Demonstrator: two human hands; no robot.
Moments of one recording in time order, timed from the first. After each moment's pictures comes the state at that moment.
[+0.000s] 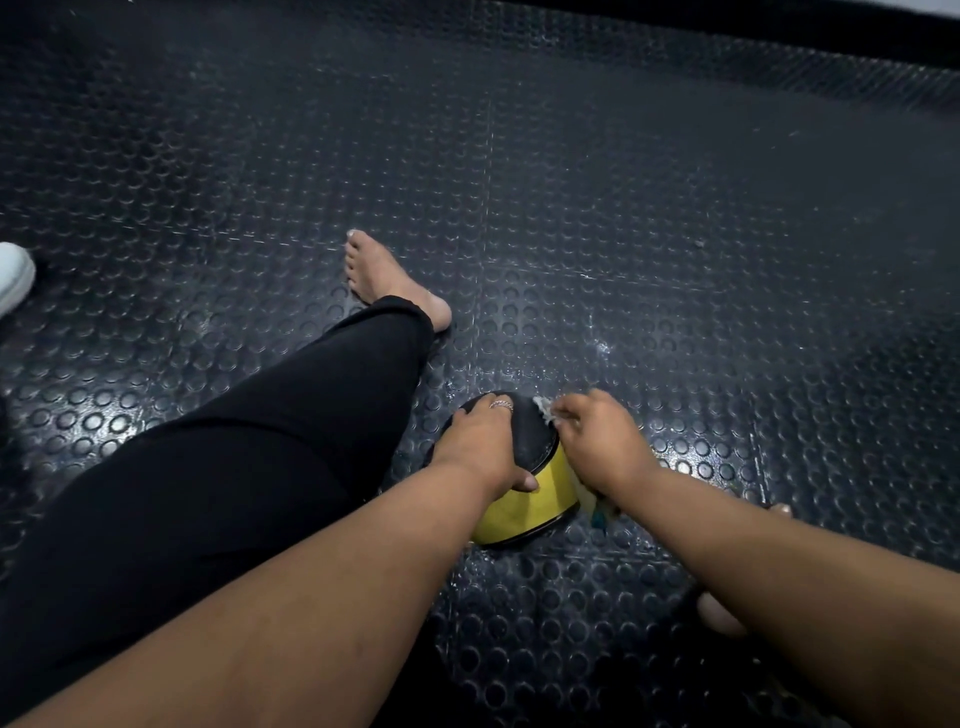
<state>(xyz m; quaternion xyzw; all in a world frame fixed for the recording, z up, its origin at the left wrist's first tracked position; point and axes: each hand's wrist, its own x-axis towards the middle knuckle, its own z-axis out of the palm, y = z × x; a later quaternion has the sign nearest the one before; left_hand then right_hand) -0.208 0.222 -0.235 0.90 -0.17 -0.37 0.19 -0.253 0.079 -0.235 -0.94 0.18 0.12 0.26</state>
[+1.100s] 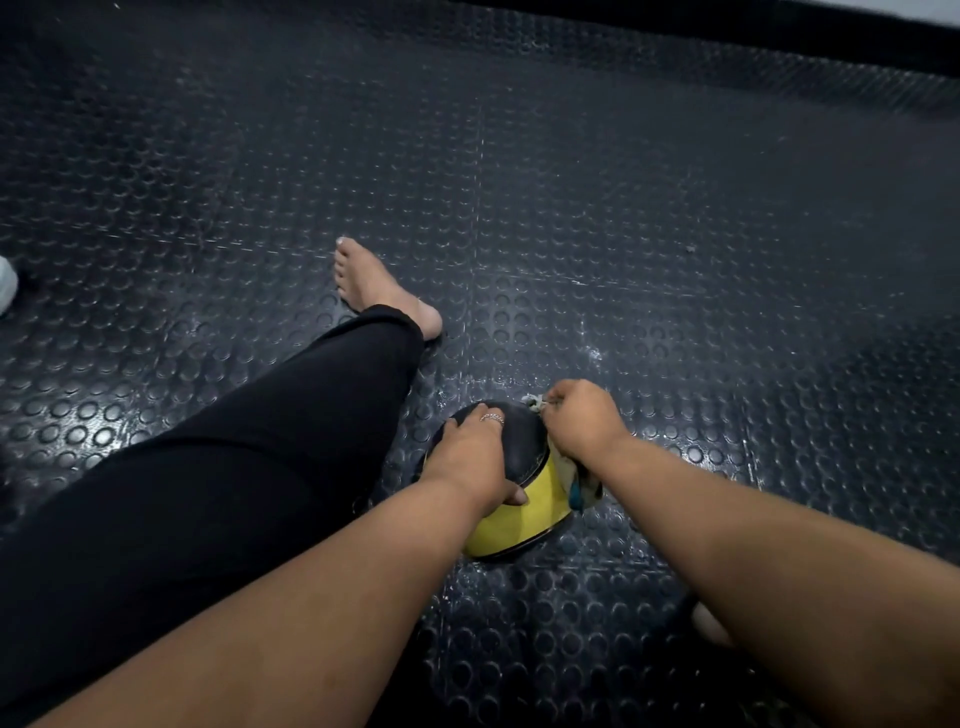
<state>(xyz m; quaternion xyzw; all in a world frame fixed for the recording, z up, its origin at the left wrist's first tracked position) -0.209 0.219 -0.238 0.89 -0.17 -0.37 0.19 -0.216 0.072 -0.248 -0.91 0.27 0.16 0.26</state>
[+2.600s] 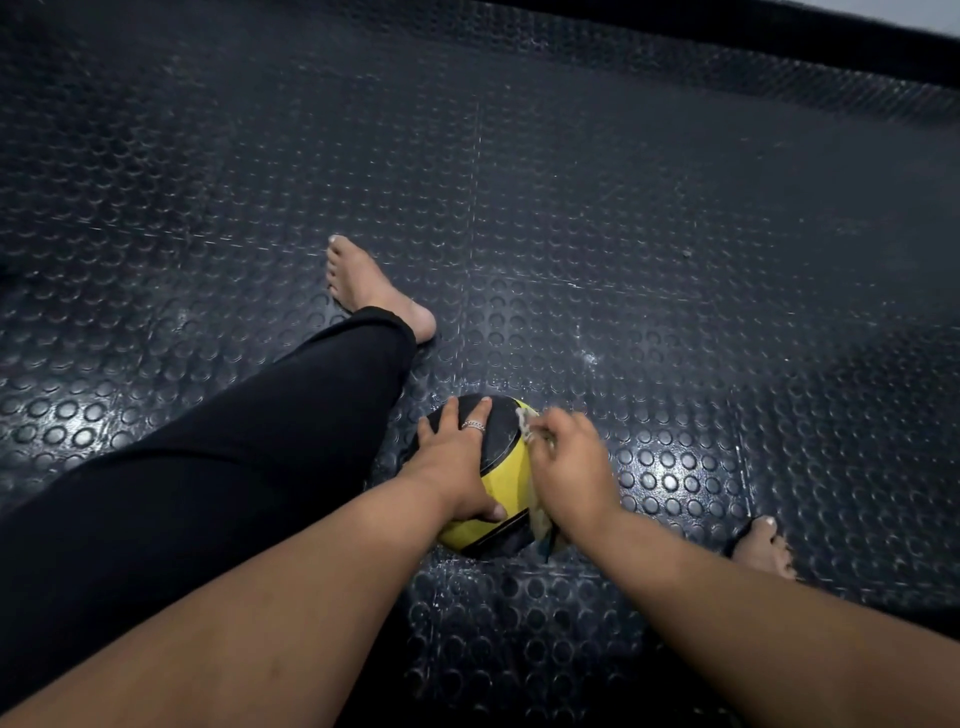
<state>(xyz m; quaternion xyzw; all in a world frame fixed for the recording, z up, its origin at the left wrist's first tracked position) -0.197 0.229 -0.243 0.87 -0.16 -0.44 0.15 -0.257 0.099 -0.247 -0.90 0.26 0.04 0.34</state>
